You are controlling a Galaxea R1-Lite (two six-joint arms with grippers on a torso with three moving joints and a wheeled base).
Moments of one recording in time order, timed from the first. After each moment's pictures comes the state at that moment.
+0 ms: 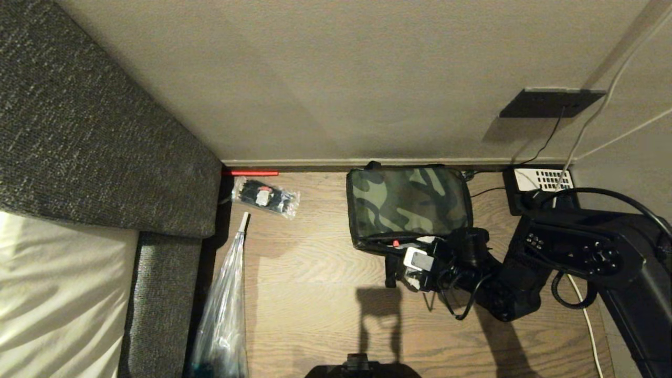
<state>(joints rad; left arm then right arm) 0.00 0.00 0.00 0.00 0.00 -0.01 0.30 2.51 -0.97 -1.08 0.14 -1.05</state>
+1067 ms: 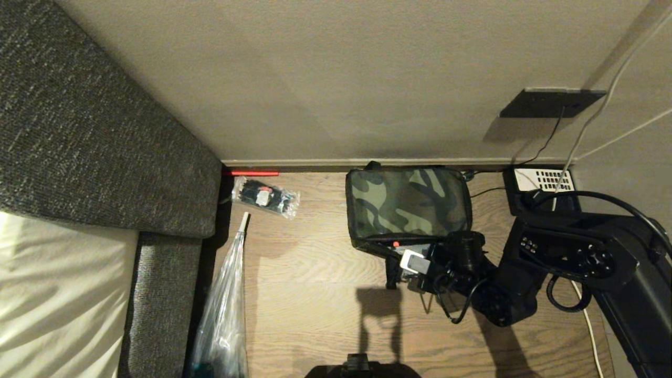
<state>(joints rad) 0.00 0.00 0.00 0.00 0.00 -0.01 0.32 2.52 -0.94 -1.10 0.10 -1.04</state>
